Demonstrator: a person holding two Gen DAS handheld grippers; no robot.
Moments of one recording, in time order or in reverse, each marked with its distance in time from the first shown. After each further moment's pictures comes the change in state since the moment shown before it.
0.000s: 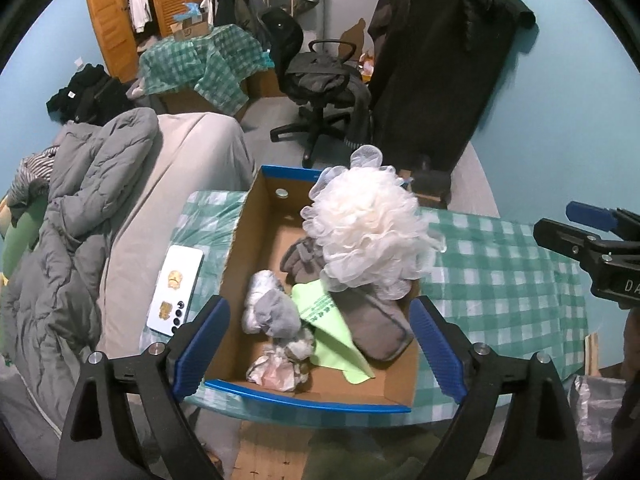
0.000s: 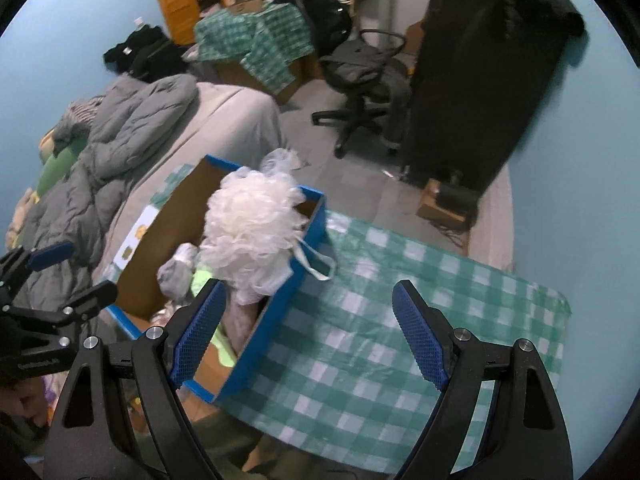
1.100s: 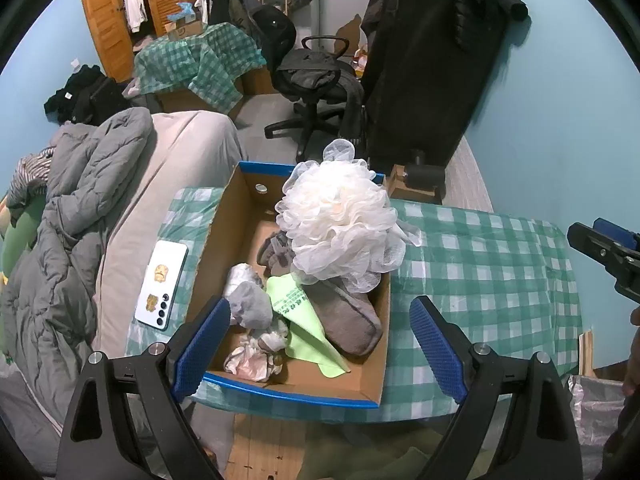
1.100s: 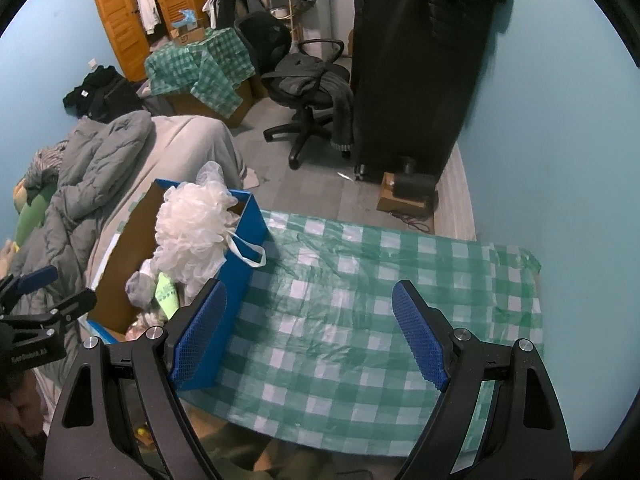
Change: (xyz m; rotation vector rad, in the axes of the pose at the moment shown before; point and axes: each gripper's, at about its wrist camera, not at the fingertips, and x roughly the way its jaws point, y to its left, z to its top) left arm -0.007 -0.034 -0.004 0.013 0.013 0.009; right arm -0.031 -0.056 -0.040 0.141 -0.060 -0.073
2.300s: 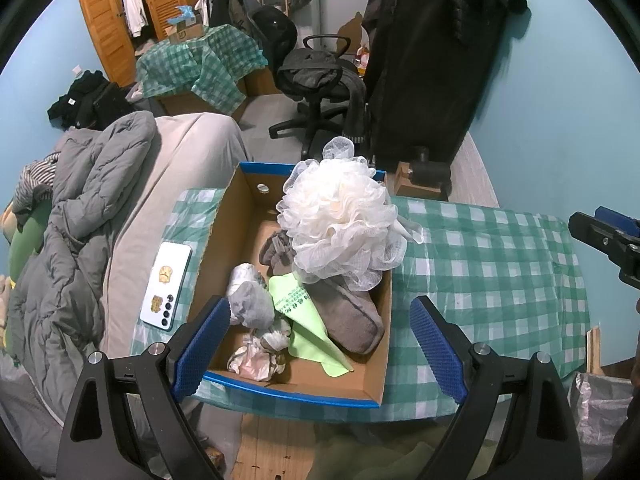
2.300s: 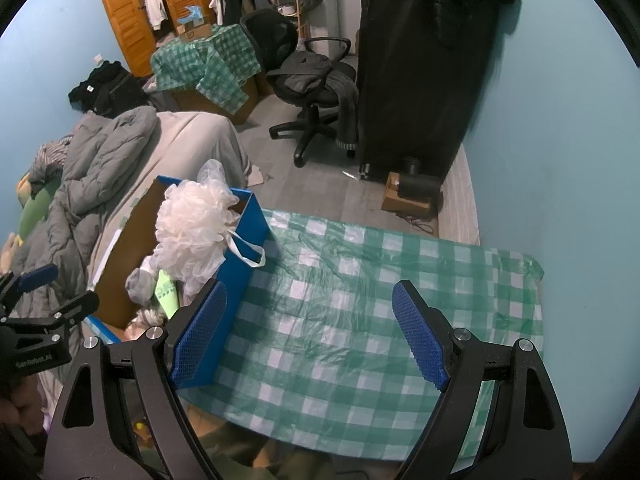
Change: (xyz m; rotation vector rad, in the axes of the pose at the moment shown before) left arm 0.001 -0.007 -0.002 0.014 0.005 0.027; right arm -0.001 -0.002 -0.002 0.002 0.007 0.004
